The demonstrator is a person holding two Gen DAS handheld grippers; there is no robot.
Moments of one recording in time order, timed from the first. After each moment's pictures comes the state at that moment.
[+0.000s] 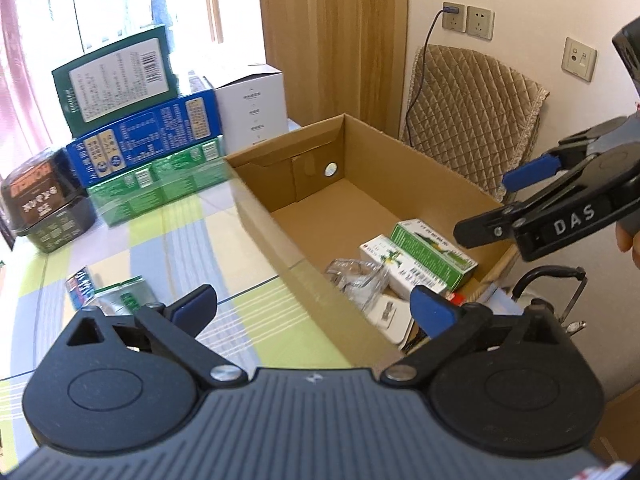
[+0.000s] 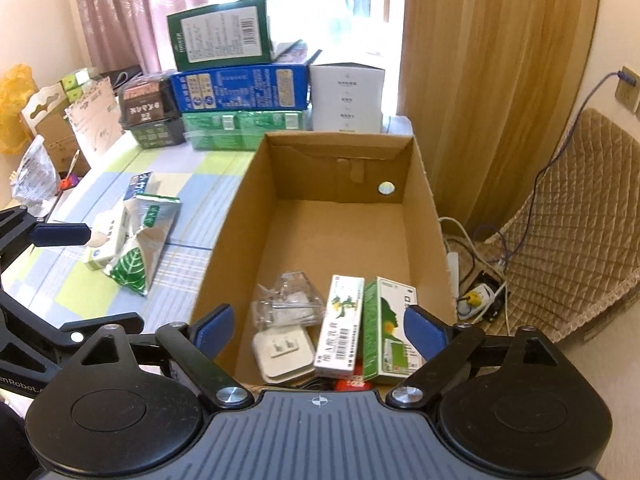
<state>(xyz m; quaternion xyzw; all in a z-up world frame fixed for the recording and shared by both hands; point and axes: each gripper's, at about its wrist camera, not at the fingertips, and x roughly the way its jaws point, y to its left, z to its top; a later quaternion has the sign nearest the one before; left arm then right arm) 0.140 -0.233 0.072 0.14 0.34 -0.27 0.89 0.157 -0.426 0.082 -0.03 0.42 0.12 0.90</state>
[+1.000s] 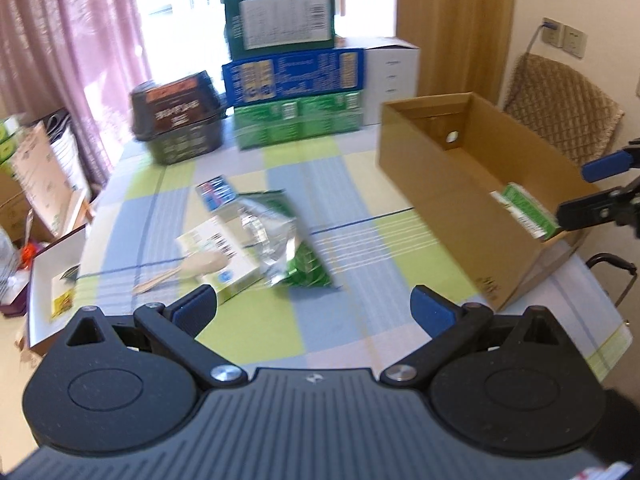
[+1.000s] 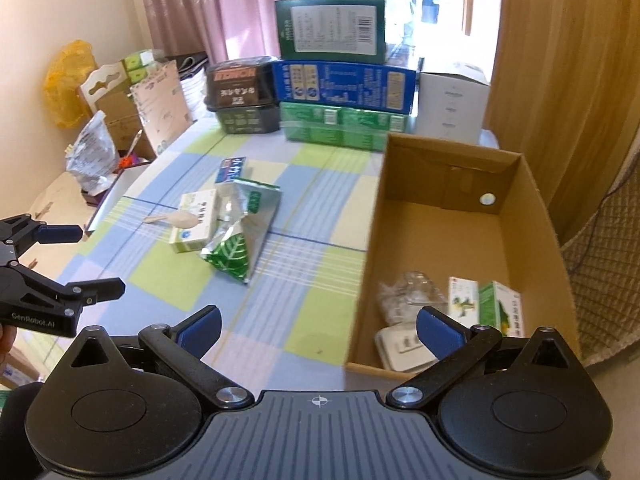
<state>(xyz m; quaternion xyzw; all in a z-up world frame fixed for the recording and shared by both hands) 0.110 -0.063 0.064 0.09 0.37 -0.15 0.91 0.123 -0.322 0.078 -0.04 0.42 0.20 0.89</state>
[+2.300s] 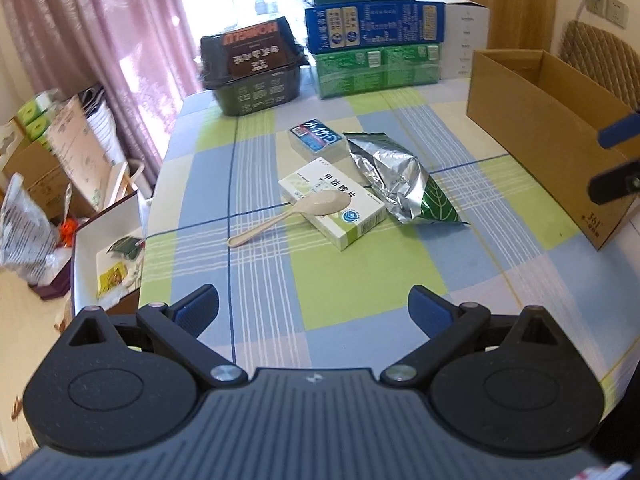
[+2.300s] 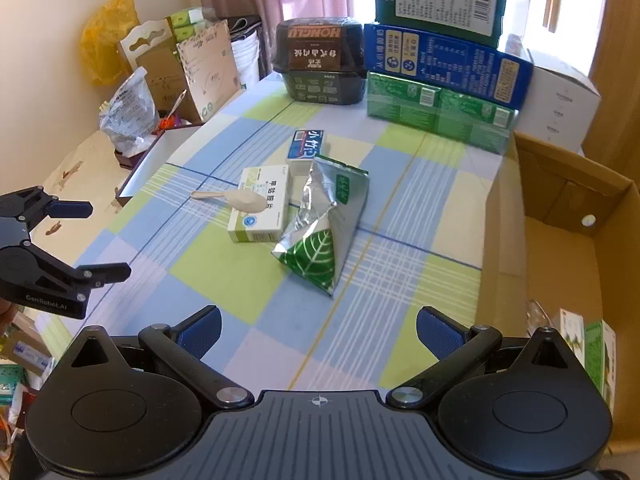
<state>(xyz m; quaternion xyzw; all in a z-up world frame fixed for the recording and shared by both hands) 0.143 0.050 0.017 0.13 0.40 -0.12 0.90 0.162 -0.210 0.030 -0.08 0.45 0.26 0.85</state>
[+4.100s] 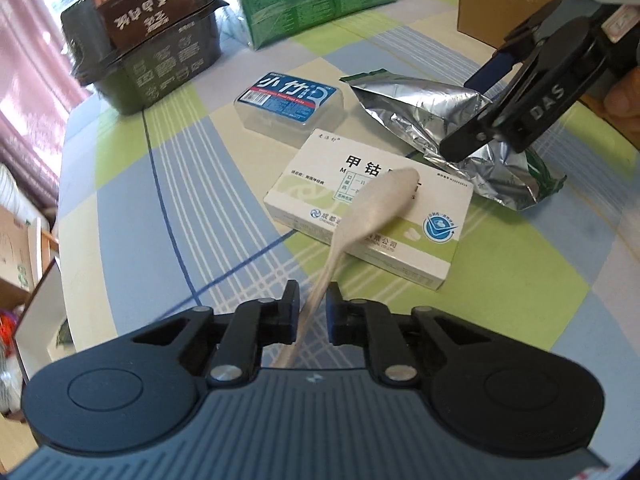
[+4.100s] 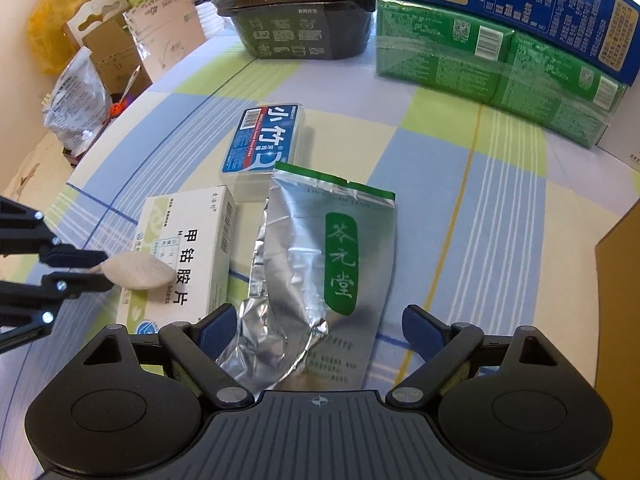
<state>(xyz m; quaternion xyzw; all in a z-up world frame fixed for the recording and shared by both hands) 0.314 0.065 -0.079 0.23 0.44 -0.26 0.83 0.344 -0.125 -0.102 -0.07 0.50 0.24 0.83</state>
